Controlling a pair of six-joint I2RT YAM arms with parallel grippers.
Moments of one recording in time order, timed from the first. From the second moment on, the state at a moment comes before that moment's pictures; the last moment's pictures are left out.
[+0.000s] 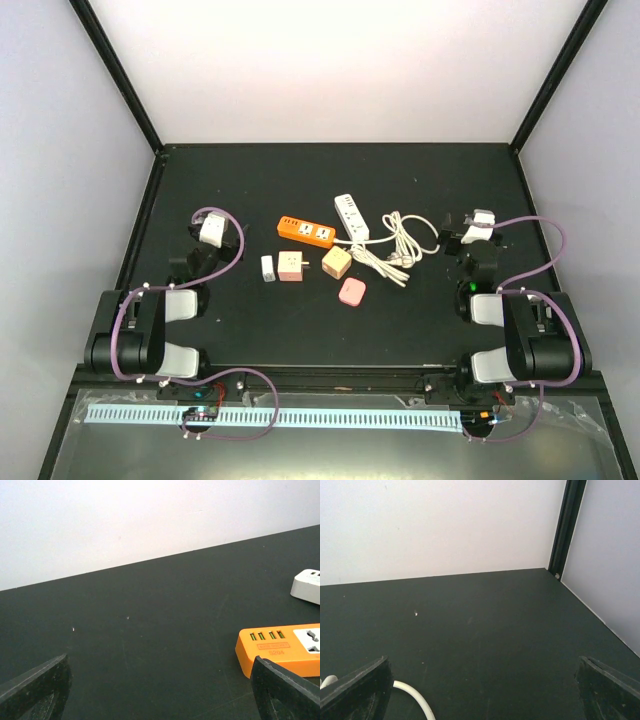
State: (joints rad) left arm 0.04 1.39 0.27 0.94 0.31 0.12; right arm 0.04 1.40 0.26 1.01 0.21 0.03
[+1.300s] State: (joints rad) left arm -0.07 1.69 1.17 -0.50 0.70 0.91; right arm 0.25 1.09 0.56 0.40 -0.08 0.28
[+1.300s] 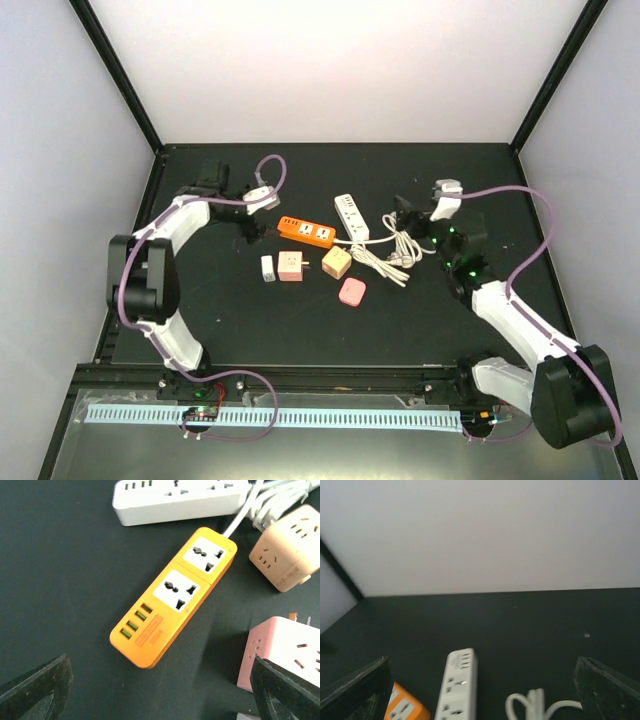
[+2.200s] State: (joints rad) left arm -0.33 2.11 1.60 -0.82 0.37 1.19; right arm 0.52 1.01 0.59 0.19 0.07 0.24
